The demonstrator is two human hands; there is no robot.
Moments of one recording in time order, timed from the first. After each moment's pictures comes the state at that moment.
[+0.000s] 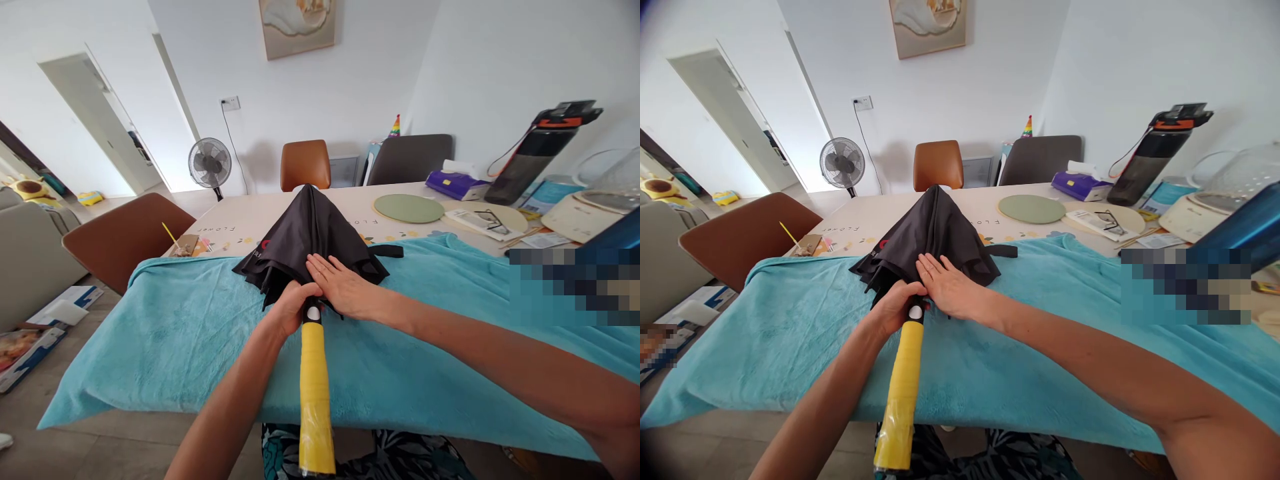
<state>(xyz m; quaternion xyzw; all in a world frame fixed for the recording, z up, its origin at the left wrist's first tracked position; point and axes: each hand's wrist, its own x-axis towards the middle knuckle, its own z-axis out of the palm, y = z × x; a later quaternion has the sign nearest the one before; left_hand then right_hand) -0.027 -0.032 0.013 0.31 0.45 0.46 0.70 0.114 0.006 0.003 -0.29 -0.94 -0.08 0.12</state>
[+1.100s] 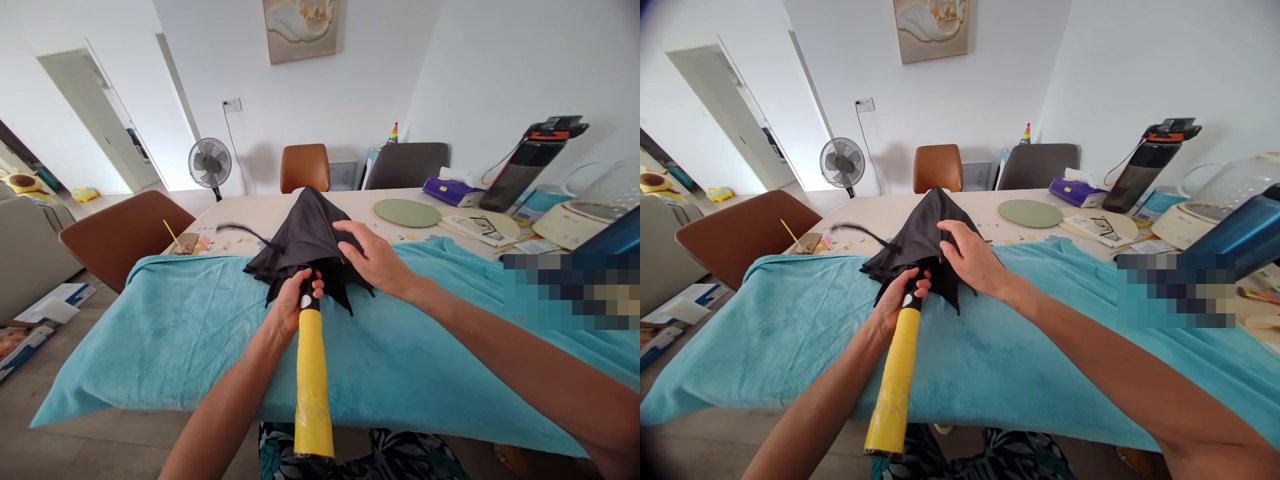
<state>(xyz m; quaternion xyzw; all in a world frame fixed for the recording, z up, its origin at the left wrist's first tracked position) -0.032 -0.028 0.020 0.12 0.27 0.51 0.81 0.131 0.001 0.072 -0.39 -0.83 0.06 0.39</state>
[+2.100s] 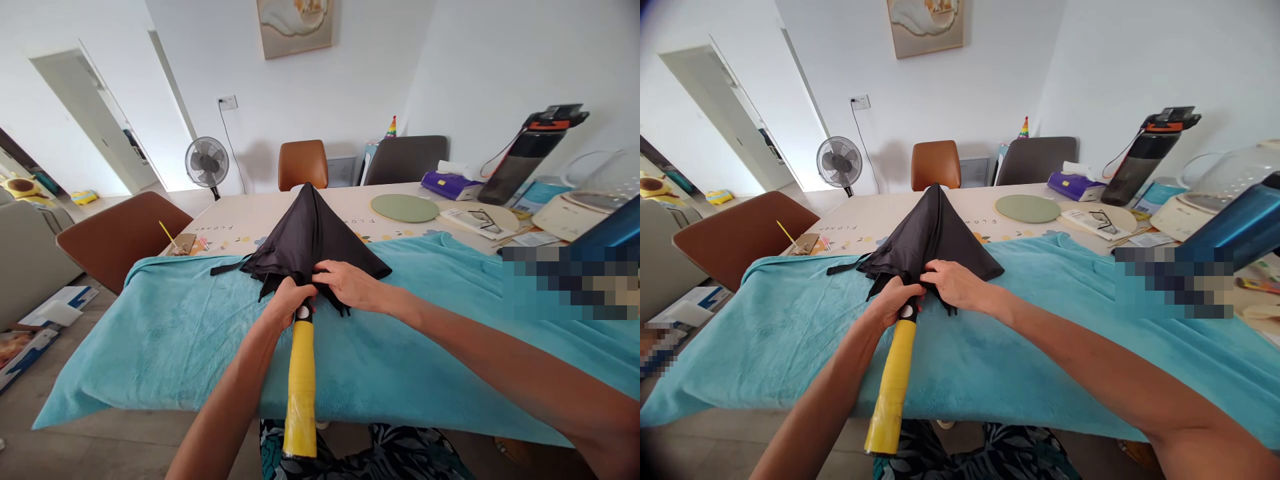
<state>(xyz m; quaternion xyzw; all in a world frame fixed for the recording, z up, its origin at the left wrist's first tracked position) -0.037 -0.026 0.004 0.42 0.53 0.42 0.61 0.126 0.005 0.020 -0.29 -0.94 0.04 0.17</state>
